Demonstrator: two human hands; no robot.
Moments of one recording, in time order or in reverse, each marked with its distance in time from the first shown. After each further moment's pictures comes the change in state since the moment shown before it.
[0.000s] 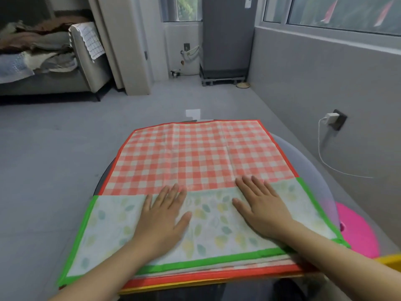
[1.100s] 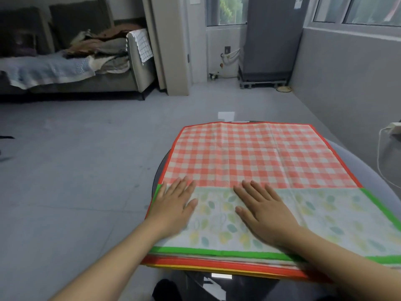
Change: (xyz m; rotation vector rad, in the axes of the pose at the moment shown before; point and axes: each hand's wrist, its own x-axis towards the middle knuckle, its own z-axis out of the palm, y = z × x) left_hand -0.024 -0.092 -0.011 -0.003 -0.043 -0.116; right_hand 0.011 -0.101 0.014 -0.019 -0.055 -0.258
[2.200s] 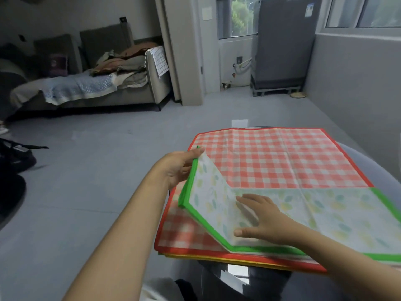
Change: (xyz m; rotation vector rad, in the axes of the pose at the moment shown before) left_hand 0.005 0.015 -0.117 -1.547 0.055 -0.331; right_hand -0.017 -0.028 -0.027 0.384 -0.203 -0.060
